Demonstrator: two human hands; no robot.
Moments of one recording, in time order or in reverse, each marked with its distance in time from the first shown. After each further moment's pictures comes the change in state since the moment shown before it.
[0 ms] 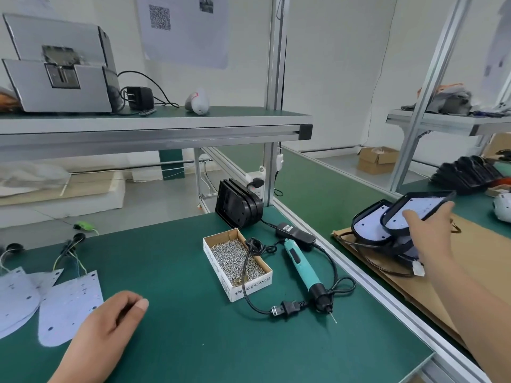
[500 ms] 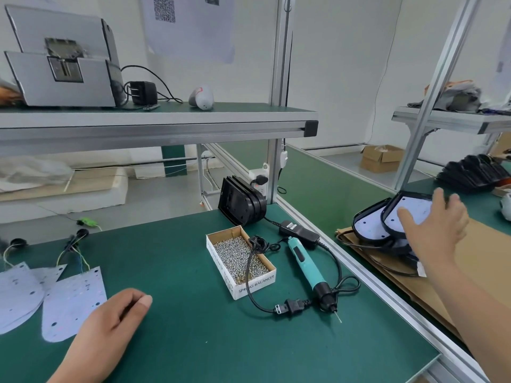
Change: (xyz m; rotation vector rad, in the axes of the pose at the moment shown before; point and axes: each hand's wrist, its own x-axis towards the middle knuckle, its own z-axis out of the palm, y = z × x) left_hand -0.001 0.006 -0.003 -0.027 -0.012 -0.016; right_hand -0.001 0.009 0.008 -0.494 0.139 -0.320
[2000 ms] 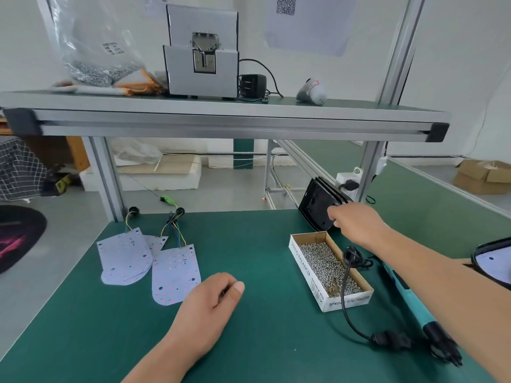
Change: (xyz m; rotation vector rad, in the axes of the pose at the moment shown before) left_hand 0.008 -0.024 0.010 -0.085 0.019 -0.023; right_hand -0.101 -0.271 0.159 -0.511 -0.641 -1.068
